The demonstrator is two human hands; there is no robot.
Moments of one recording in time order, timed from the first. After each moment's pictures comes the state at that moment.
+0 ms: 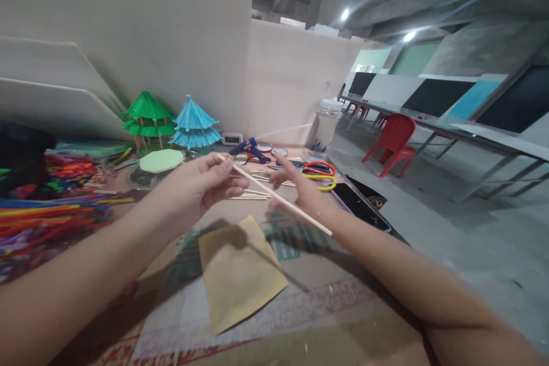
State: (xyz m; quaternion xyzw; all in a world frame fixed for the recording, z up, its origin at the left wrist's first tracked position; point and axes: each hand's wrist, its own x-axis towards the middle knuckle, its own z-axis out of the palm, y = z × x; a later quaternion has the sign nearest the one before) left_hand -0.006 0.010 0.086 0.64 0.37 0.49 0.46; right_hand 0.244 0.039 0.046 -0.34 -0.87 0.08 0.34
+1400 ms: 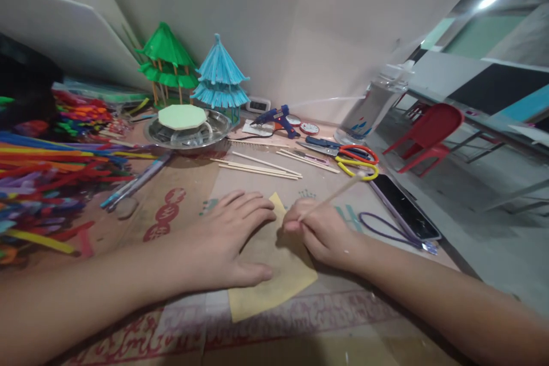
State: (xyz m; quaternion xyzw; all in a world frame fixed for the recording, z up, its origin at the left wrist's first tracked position) left_hand -0.032 -0.029 -0.007 0.90 0.37 0.16 0.16; right_hand 0.204 -0.005 0.011 -0.23 -0.92 0.18 0.25
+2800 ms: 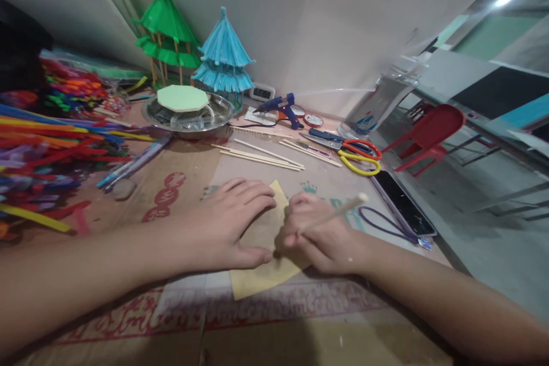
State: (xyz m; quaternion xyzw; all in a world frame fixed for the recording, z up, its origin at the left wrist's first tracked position) left_hand -0.033 -0.026 -0.012 0.91 0.37 0.16 0.13; right_hand 0.202 -0.009 0.013 -0.13 -0.95 0.16 0.22
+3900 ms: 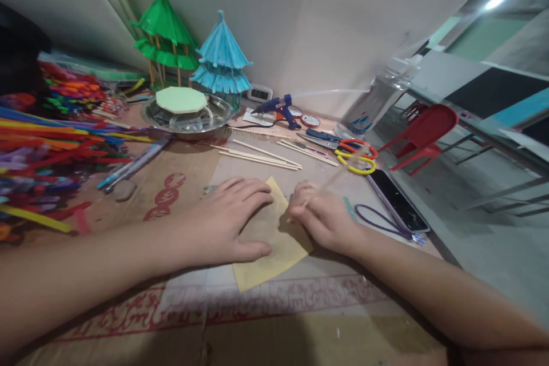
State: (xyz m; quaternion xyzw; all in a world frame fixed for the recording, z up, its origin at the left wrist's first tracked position) left_hand -0.034 -0.024 -0.010 0.90 0.38 0.16 0.14; right_hand 0.208 0.002 0.010 -0.26 -0.89 0.25 0.27
